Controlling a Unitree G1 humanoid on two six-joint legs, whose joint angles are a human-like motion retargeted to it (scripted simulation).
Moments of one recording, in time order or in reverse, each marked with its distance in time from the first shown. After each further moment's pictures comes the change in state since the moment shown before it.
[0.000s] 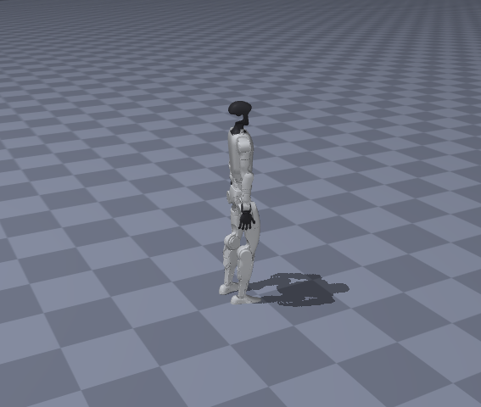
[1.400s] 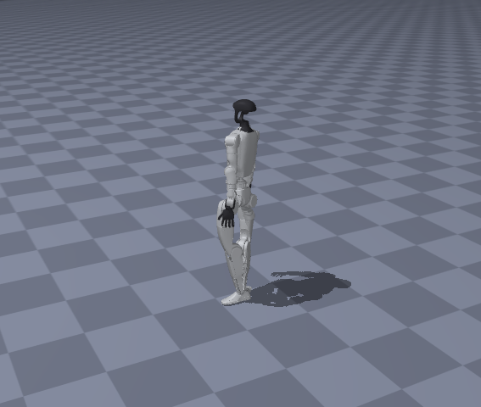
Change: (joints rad) left arm 0.035 -0.005 0.069 0.104 -0.088 -0.055 0.111; right arm -0.062 -0.067 -0.015 -0.138 -0.069 -0.049 0.080; waist 0.204 -0.071 0.002; left_leg 0.040 0.047 0.535 0.014 0.030 0.036; right_leg 0.208 -0.083 -1.319 -0.082 -0.128 0.022
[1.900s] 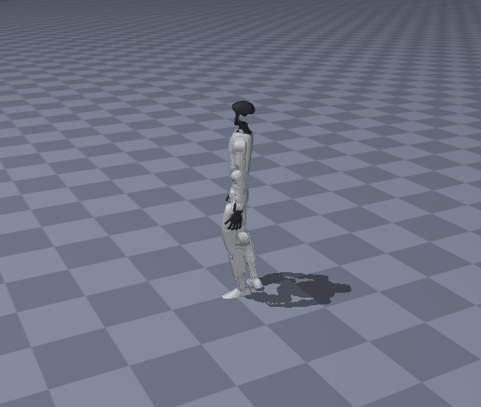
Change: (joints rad) left arm -0.047 -0.011 0.062 -0.017 -0.010 0.030 -0.045; right arm 0.030 0.019 0.003 0.108 0.097 -0.006 -0.036; waist -0.012 0.080 0.034; left_leg -0.057 0.015 -0.473 0.030 0.006 0.073; right_leg 0.008 -0.111 0.412 0.336 0.156 -0.095
